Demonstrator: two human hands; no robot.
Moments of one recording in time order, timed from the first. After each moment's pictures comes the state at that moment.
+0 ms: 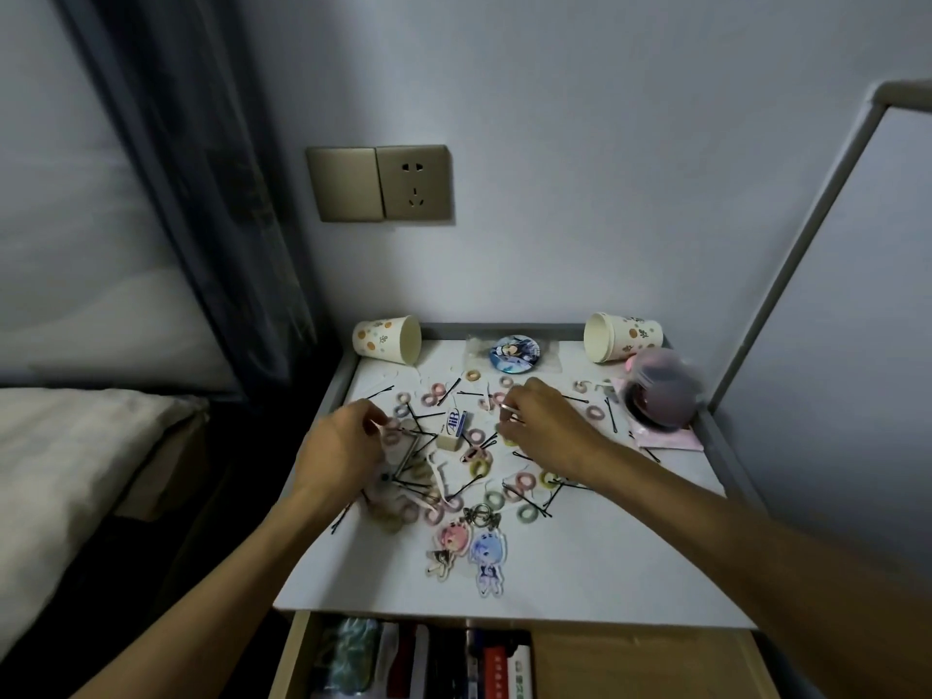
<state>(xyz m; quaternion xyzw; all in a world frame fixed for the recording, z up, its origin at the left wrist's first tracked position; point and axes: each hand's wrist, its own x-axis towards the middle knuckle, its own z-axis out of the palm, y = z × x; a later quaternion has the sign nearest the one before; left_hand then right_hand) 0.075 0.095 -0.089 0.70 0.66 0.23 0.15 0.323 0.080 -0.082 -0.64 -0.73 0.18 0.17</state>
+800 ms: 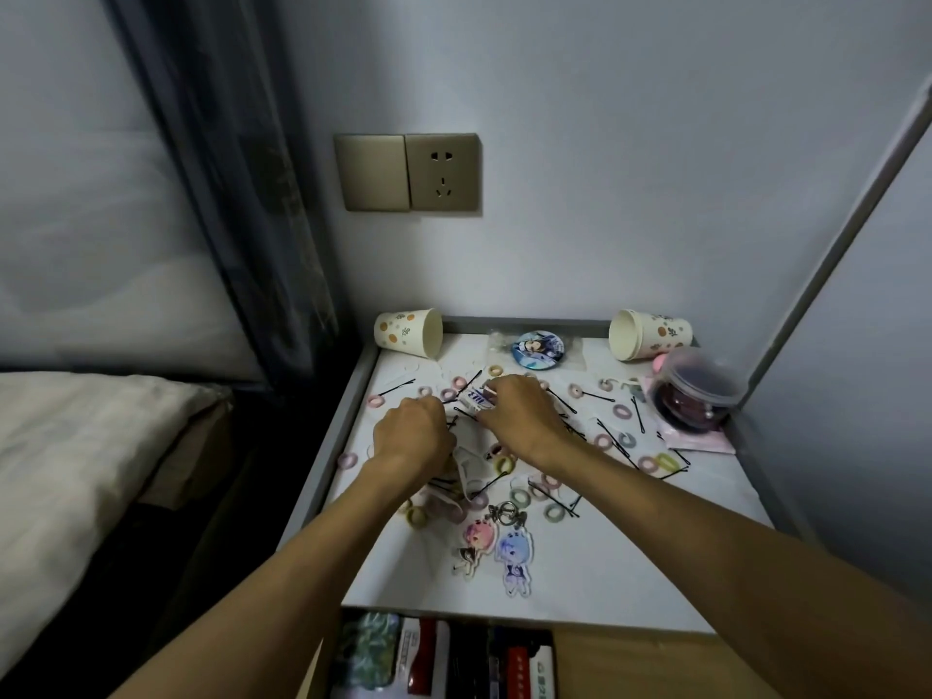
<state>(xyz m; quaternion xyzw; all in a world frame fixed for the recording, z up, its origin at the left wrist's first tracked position) 0.123 0.117 -0.102 0.73 0.67 0.08 0.09 0.263 0.108 -0.092 -0.69 -0.67 0.14 0.22</state>
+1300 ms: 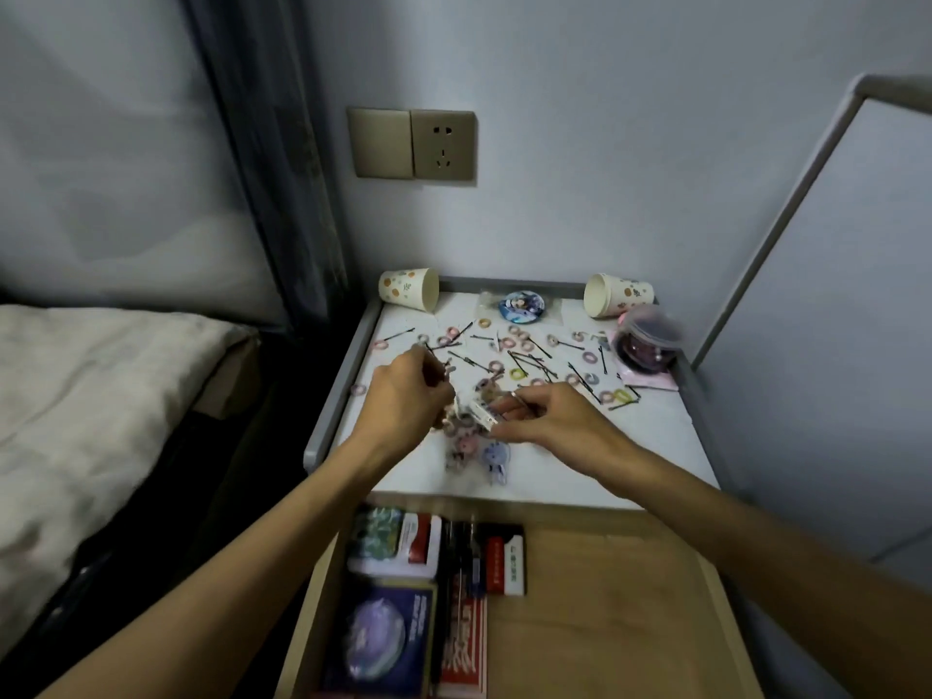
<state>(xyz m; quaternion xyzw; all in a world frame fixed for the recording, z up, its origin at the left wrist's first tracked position) 0.098 -0.002 -0.038 0.67 0.58 0.33 0.32 0.291 -0.049 -0.039 -0.59 -0.60 0.45 0.31</state>
